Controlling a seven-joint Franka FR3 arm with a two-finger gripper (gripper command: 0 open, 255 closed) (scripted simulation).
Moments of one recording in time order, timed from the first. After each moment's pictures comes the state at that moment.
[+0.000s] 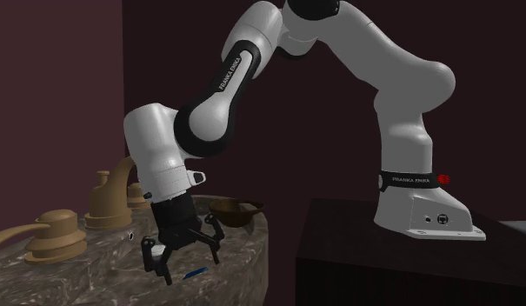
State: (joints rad) arm 0.12 0.72 0.38 -1.98 -0.28 2.35 1.59
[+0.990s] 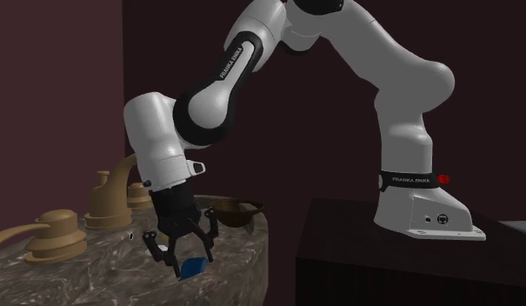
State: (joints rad) arm 0.11 0.68 0.40 -1.99 -0.27 2.32 1.58
